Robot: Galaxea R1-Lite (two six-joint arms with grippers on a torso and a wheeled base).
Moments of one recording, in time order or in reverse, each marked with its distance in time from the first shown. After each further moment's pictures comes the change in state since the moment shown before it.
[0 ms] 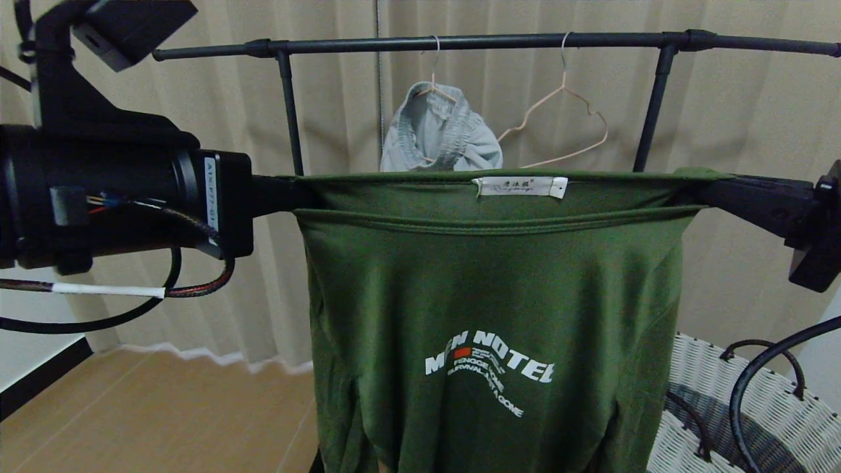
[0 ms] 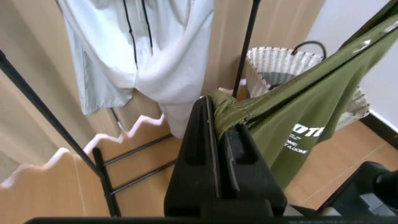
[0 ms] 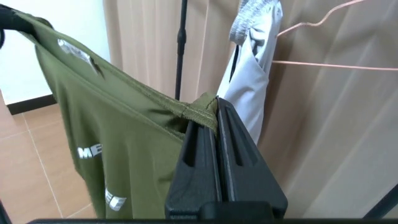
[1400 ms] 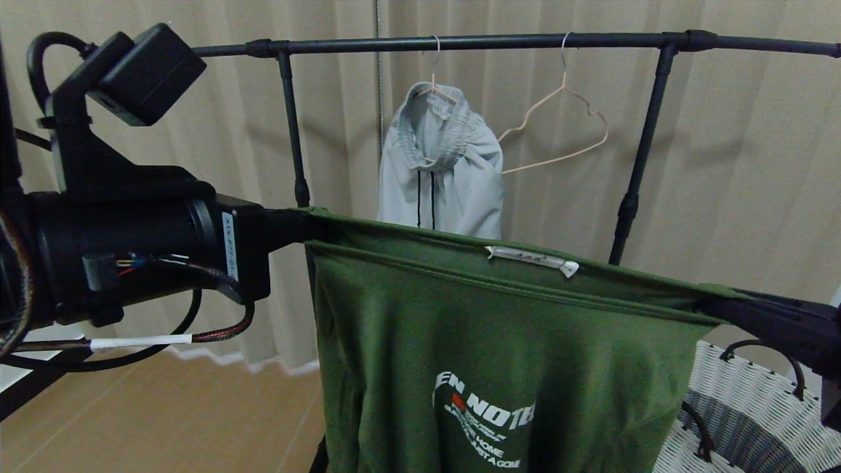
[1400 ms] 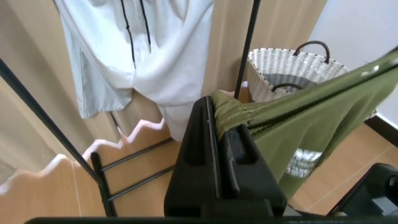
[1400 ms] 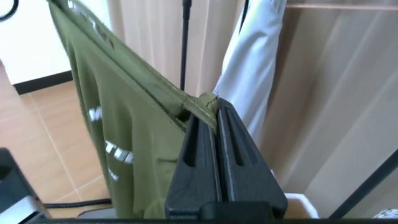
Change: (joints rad) left arm -0.017 -0.036 0.201 -0.216 0.017 0.002; right arm -0.007 -0.172 0.320 -0.049 0.007 0.012
